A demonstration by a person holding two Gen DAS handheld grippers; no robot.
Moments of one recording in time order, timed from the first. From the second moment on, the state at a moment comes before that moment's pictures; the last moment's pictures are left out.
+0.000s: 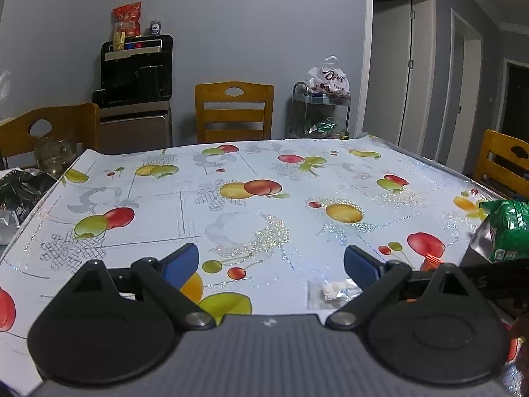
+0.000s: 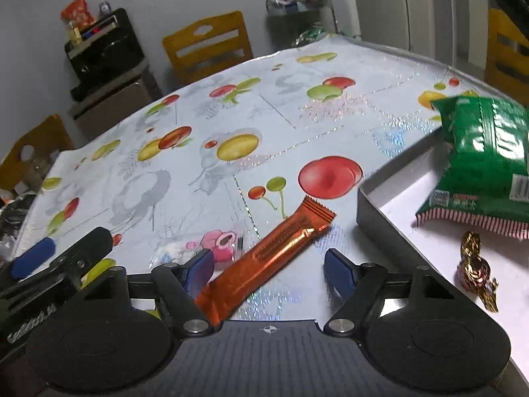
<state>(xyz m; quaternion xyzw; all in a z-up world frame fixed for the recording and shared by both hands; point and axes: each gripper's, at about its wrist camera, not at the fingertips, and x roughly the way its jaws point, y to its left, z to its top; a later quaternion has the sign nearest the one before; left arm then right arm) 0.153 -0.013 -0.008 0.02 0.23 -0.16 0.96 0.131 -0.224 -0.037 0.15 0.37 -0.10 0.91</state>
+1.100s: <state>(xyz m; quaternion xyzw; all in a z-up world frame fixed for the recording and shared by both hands) 0.151 -0.047 -0.035 0.10 0.25 -0.30 0.92 0.028 -0.198 -0.047 -0.03 0.33 0.01 0.95</state>
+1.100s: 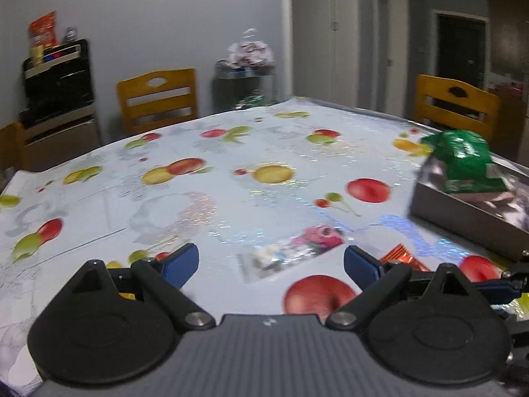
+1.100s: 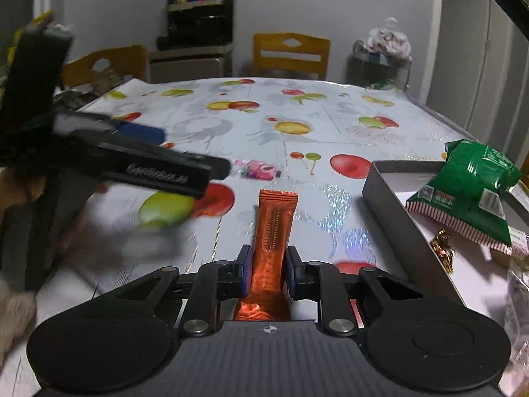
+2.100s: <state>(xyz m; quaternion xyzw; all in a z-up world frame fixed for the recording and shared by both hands) 0.156 -0.073 -0.046 0.12 0.30 -0.36 0.88 -0.005 -0.228 -0.048 0.02 0.31 0.07 0.95</state>
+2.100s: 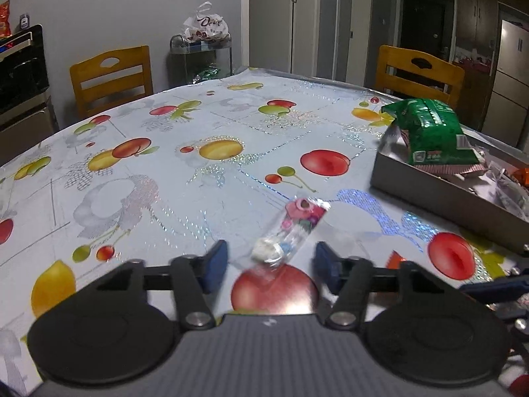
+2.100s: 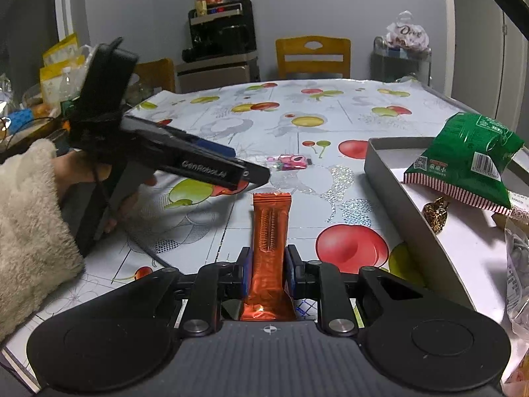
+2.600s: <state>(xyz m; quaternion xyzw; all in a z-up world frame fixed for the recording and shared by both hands) 0.066 -0.062 -0.039 0.17 0.28 -0.28 0.90 -0.009 -0.239 -0.047 0.01 0.31 0.07 0.95</state>
